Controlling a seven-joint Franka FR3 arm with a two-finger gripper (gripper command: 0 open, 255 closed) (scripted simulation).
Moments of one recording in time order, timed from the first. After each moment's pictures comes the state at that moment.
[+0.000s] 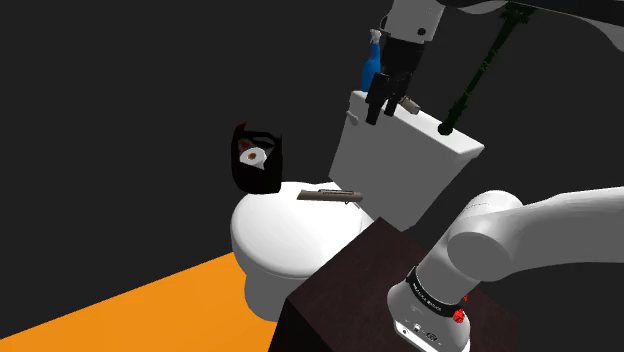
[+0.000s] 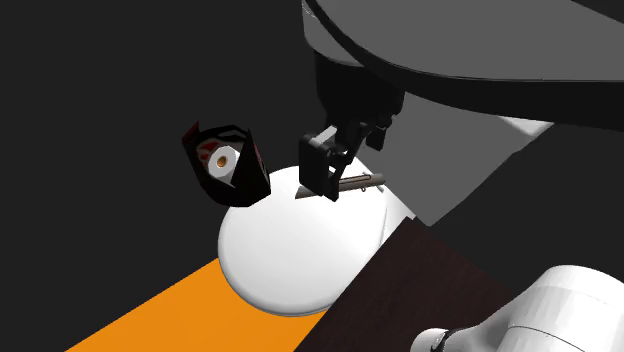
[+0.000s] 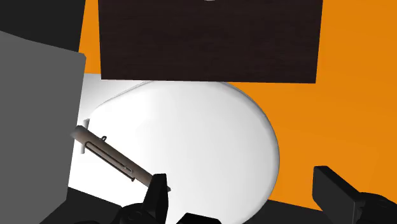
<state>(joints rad) -0.02 -0.74 0.06 -2.31 0.01 1.50 -0.04</state>
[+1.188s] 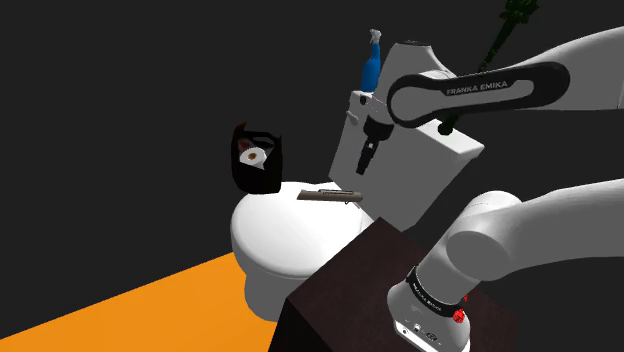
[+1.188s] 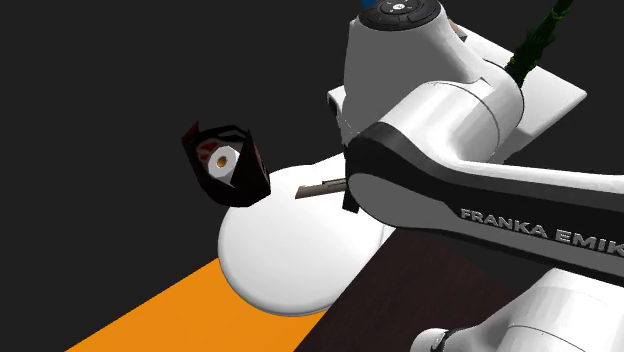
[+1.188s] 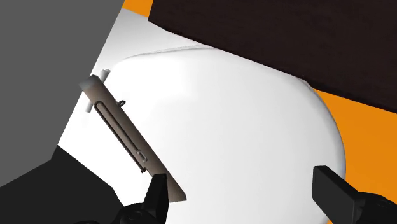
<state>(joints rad) -0.04 -0.68 -0.14 -2.76 -0.22 2.12 -0.42</state>
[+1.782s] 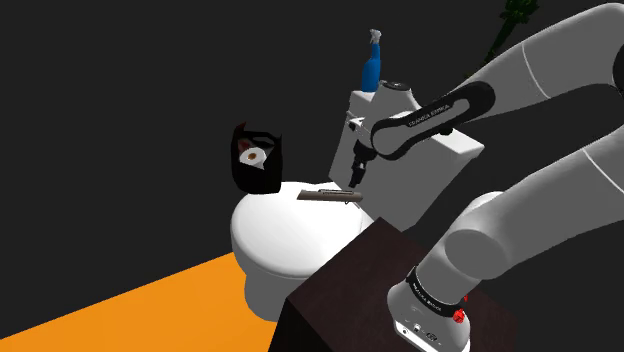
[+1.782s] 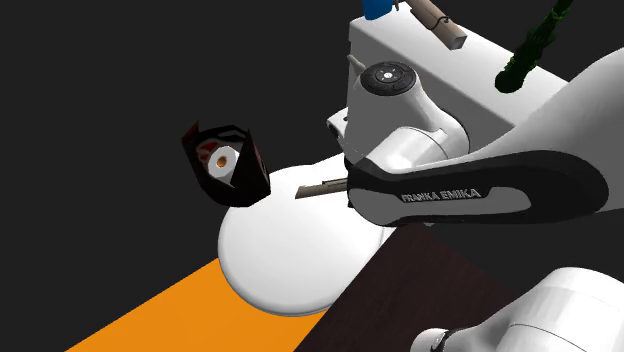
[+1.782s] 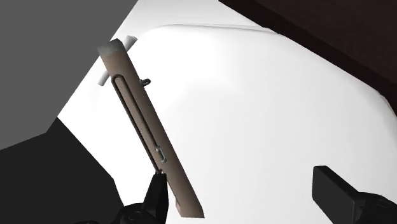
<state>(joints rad) -0.07 -0.35 -0.28 -2.80 -0.36 2.58 -0.62</state>
